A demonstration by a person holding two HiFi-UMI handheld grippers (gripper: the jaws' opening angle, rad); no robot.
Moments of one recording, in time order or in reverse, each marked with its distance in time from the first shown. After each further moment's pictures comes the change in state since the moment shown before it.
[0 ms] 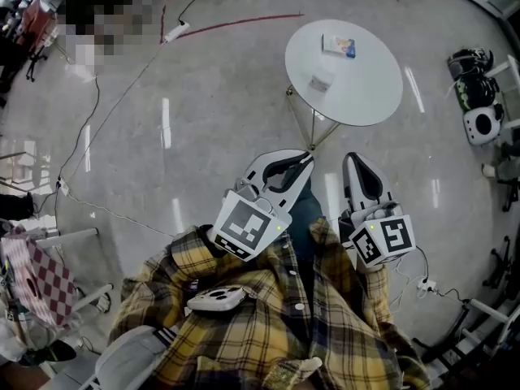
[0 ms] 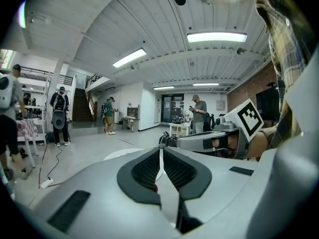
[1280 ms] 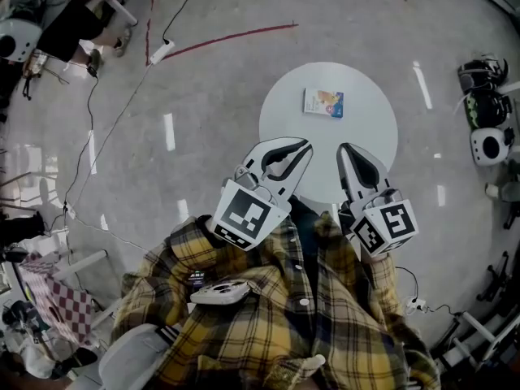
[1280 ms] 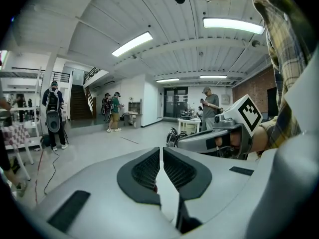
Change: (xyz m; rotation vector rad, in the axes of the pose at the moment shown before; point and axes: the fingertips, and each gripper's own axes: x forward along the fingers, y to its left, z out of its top) left arm 0.250 0.196 0.075 0.011 0.077 0.008; right arm 0.229 -0.205 0.080 0.080 0.080 0.087
